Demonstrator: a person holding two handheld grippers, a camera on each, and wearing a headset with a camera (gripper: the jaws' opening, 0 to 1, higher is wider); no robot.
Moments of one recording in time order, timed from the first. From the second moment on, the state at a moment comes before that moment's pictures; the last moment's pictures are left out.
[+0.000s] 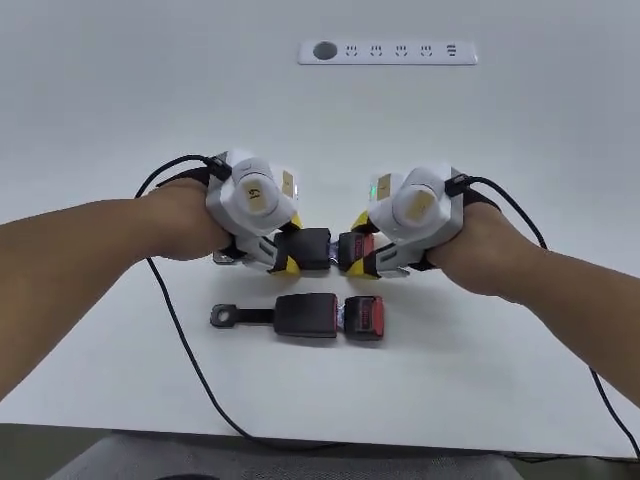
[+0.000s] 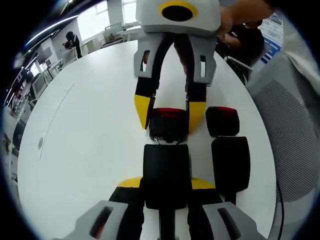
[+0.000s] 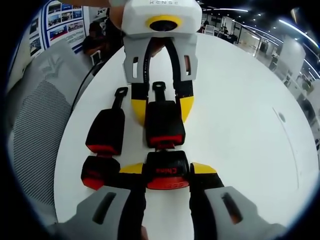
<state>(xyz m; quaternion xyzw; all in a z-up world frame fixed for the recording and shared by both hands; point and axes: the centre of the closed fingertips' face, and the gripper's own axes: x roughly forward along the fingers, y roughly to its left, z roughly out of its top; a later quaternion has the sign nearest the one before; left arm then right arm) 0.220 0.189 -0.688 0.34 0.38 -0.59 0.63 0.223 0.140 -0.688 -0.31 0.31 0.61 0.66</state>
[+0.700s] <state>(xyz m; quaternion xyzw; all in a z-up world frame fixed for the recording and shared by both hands) 0.219 0.189 -0.688 0.34 0.38 -0.59 0.63 0.223 0.127 -0.687 -0.31 0.31 0.61 0.66</state>
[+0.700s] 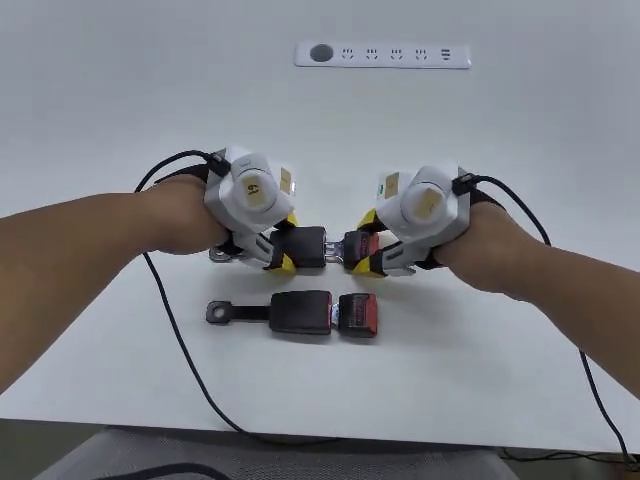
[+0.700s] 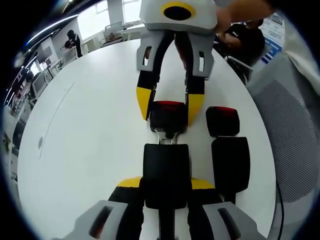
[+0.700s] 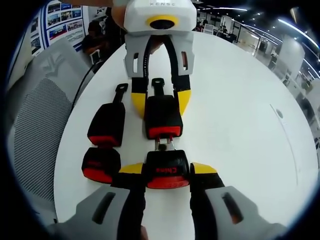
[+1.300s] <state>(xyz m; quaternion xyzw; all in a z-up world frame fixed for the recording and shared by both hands) 0.220 0.189 -0.688 0.33 0.38 -0.58 0.64 0.220 0.068 -0.689 -0.31 0.34 0.59 0.67</state>
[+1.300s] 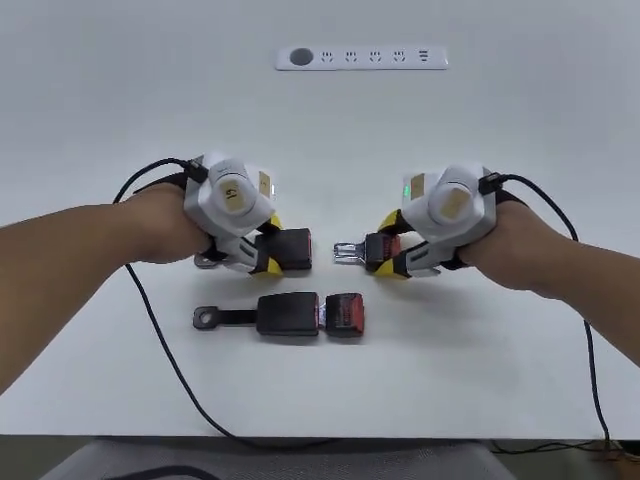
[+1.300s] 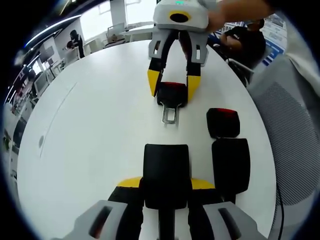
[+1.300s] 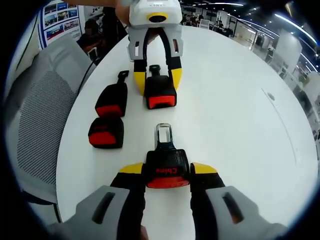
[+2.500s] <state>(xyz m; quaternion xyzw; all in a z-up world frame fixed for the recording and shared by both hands) 0.223 0.187 -0.687 0.37 0.37 -0.58 0.63 0.222 0.021 -0.689 -0.33 0.35 0.55 0.68</state>
